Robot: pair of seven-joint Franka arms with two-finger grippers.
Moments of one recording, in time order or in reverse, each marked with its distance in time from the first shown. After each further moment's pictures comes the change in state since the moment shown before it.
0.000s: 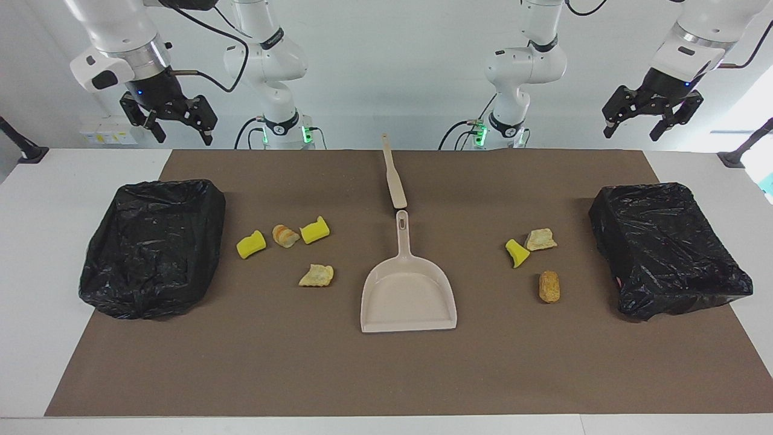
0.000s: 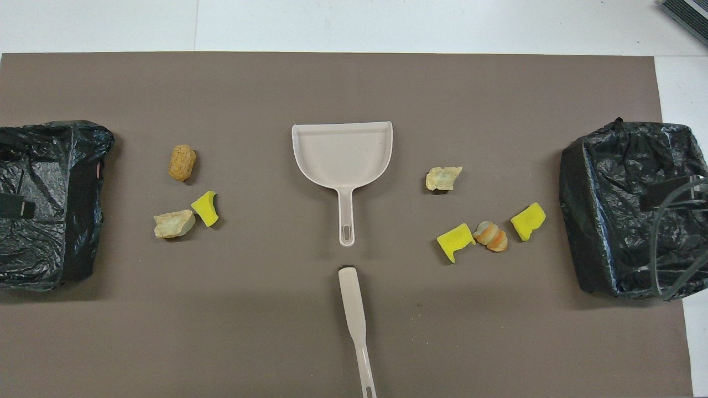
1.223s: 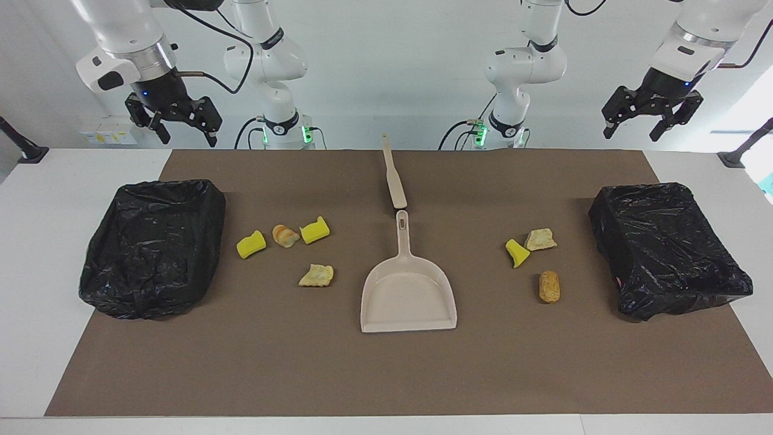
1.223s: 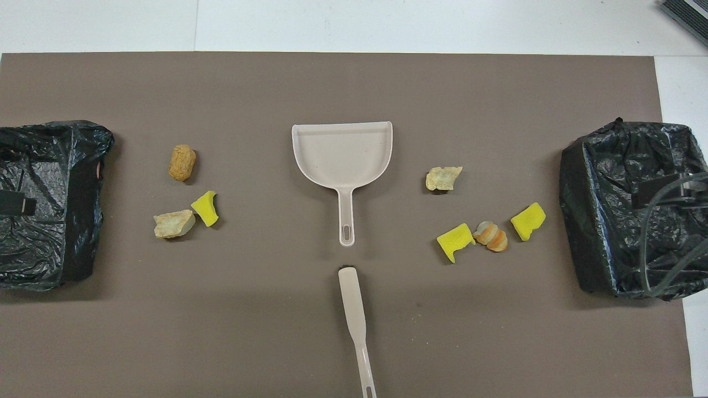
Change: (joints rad) left arm -0.001 0.000 -0.003 -0.001 0.000 0.019 -0.005; right arm 0.011 0.009 0.005 -0.002 0.001 0.009 0.024
